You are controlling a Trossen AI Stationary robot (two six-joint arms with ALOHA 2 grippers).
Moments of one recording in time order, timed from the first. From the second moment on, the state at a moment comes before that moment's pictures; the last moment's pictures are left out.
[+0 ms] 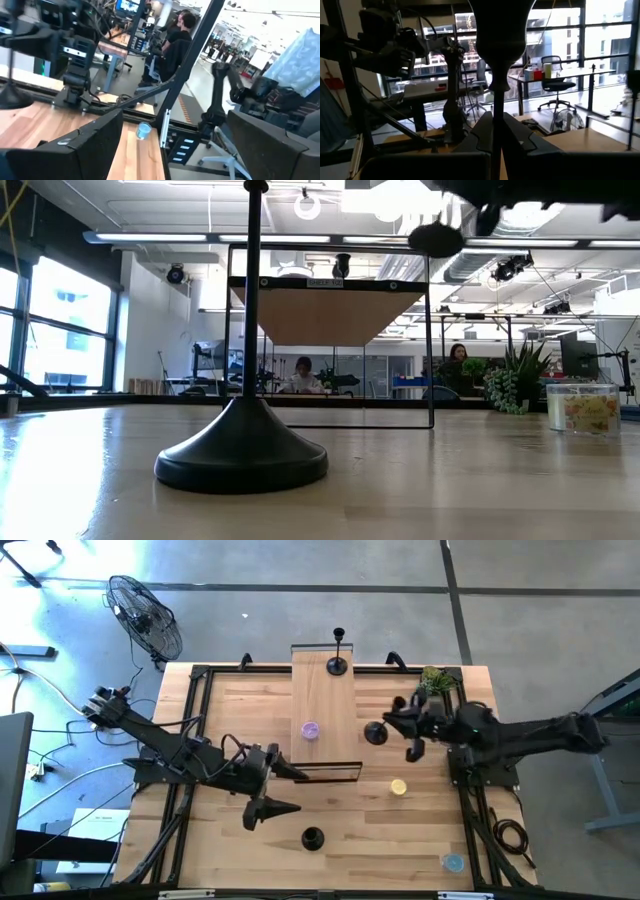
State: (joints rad) left arm -0.50 1.24 1.13 0.13 -0.33 -0.41; right arm -0.05 0.77 0.42 0.54 0.12 0.08
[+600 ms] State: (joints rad) left arm -0.50 1.24 1.13 0.03 -0.16 -0.46; right arm -0.19 1.30 0.83 0.43 -0.25 0.02
